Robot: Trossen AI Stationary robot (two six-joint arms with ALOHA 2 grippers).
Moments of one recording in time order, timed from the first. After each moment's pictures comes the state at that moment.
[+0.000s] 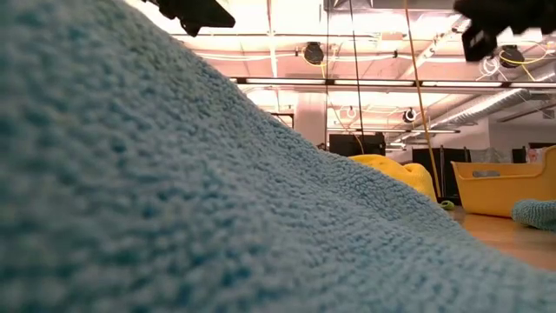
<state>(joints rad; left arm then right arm) -0.05 1.10 0.92 -0.24 -0.09 0.14 0.08 0.24 0.46 -0.22 0.03 0.15</state>
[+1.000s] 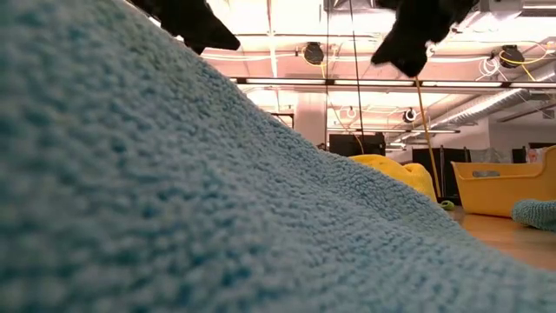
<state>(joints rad) -0.10 1.20 0.87 -0.19 -0.09 0.06 0.08 1.17 0.90 -0.42 0.03 0.31</state>
